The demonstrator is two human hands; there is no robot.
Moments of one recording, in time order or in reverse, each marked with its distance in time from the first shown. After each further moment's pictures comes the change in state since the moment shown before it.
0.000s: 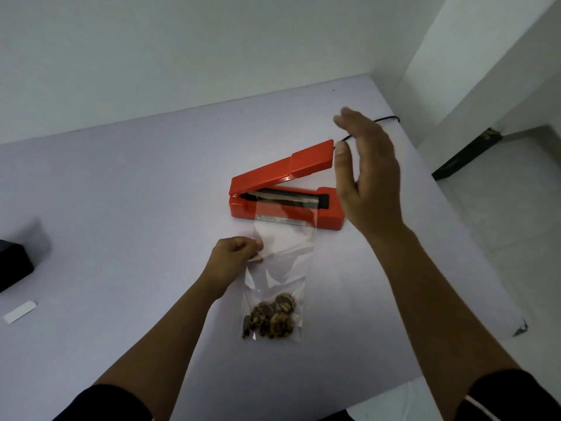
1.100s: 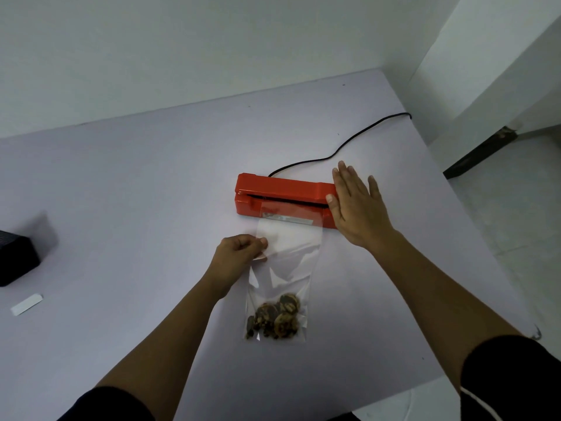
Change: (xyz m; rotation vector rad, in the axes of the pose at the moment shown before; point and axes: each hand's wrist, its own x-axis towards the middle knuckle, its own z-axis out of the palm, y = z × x) left_hand 0.001 -0.003 -0.002 0.004 0.000 0.003; right_hand -0.045 0.076 0.038 -0.551 -0.826 0.182
